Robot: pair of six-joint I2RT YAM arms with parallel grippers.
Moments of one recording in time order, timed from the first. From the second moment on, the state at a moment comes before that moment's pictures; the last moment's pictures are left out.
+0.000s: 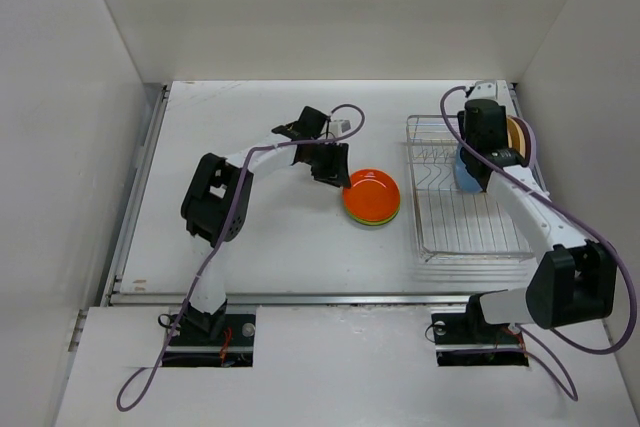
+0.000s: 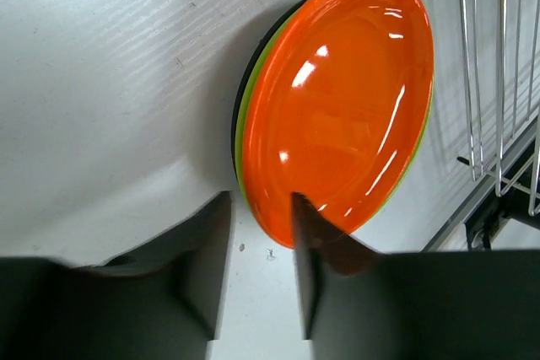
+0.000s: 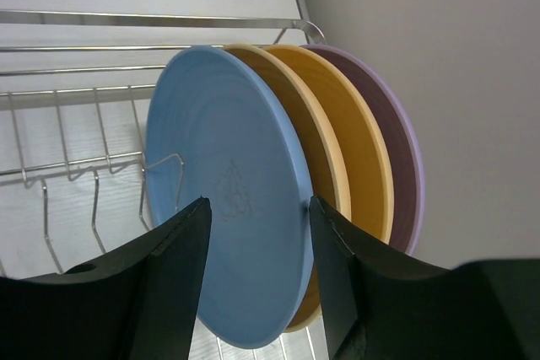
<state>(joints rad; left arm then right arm) -0.53 2.05 1.51 -0.47 0.53 -0.29 0.16 1.35 1.08 -0.24 0.61 -0.19</state>
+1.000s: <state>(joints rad) -0.53 2.04 1.52 -0.48 0.49 -0.29 0.16 1.35 1.08 -0.22 0.75 -0.28</state>
